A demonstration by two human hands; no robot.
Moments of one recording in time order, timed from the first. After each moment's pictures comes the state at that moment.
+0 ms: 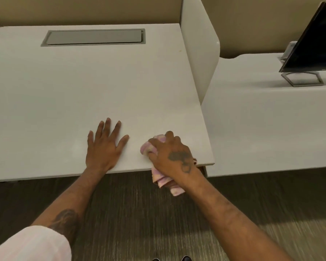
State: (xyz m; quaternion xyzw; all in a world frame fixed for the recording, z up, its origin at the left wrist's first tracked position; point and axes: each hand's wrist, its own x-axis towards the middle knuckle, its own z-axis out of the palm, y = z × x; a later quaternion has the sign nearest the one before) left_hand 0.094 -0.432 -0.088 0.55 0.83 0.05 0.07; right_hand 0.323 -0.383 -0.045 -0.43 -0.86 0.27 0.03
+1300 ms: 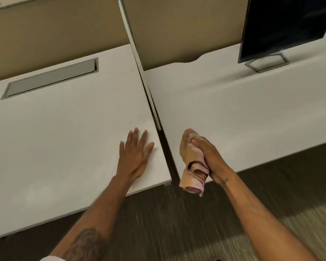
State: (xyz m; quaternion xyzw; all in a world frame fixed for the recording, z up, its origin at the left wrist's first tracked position) left_hand 0.282 -0.309 -0.078 0.64 0.75 0.07 0.15; right_hand 0.534 -0.268 -0.074 -0.49 -0.41 0.70 0.32
